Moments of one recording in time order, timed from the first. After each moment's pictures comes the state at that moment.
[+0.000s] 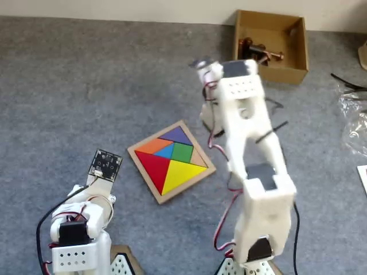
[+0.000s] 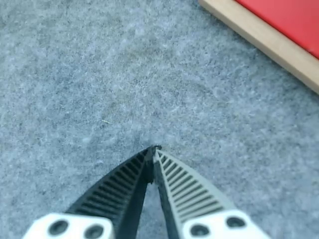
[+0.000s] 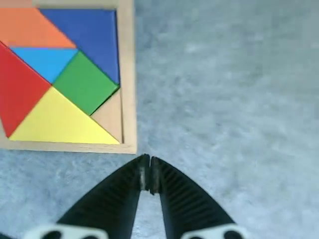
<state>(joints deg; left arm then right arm) -12.5 -104.2 96.0 76.1 -18.7 -15.0 19.3 -27.9 99.8 26.1</state>
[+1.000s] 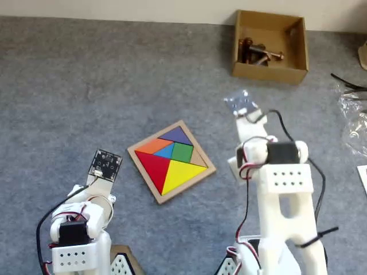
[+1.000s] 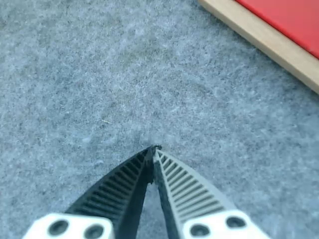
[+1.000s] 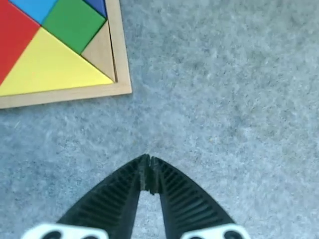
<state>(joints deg) -12.5 -104.2 96.0 76.1 -18.7 -7.7 -39.0 37.3 80.5 26.1</state>
